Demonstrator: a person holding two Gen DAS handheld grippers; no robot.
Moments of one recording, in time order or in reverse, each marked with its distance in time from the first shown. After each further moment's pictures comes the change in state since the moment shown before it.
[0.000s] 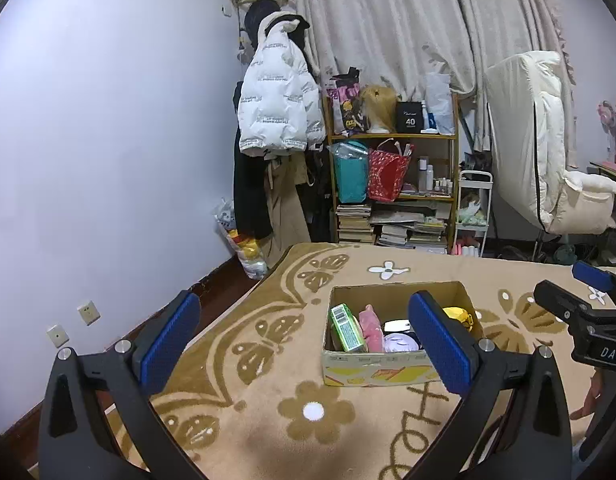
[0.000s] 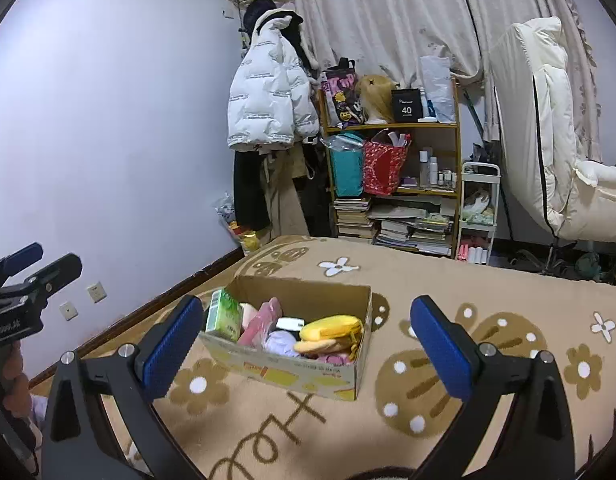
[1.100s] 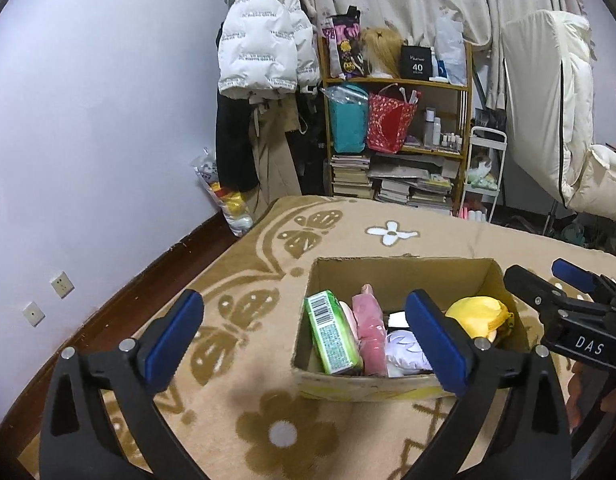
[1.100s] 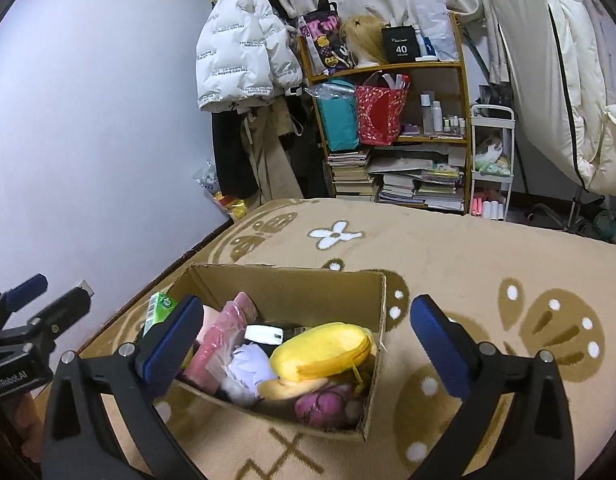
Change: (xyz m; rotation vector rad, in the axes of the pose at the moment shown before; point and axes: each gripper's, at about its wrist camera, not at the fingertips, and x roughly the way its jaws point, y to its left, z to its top) left arm 0.149 -0.033 -0.027 -0.014 0.180 -0.019; right arm 0.143 -0.027 -0.004 0.094 0.146 -0.002
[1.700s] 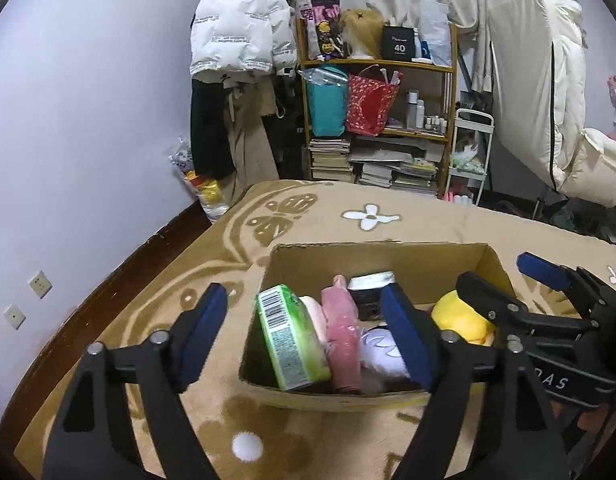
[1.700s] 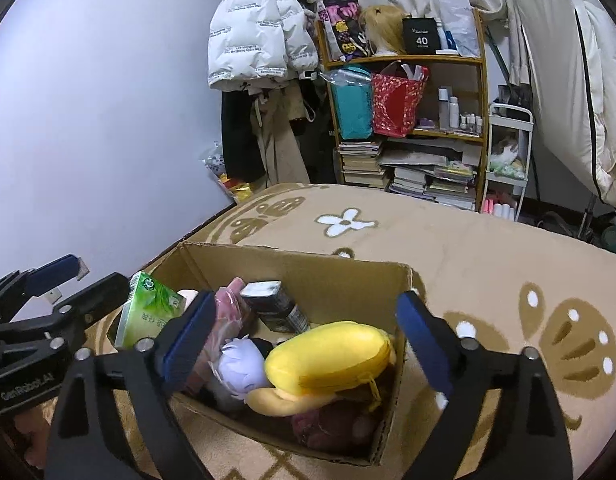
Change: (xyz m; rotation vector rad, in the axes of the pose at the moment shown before) left arm 0.040 -0.027 -0.008 0.028 0.041 -0.065; right arm 0.045 0.003 -0.012 -0.060 0.036 0.015
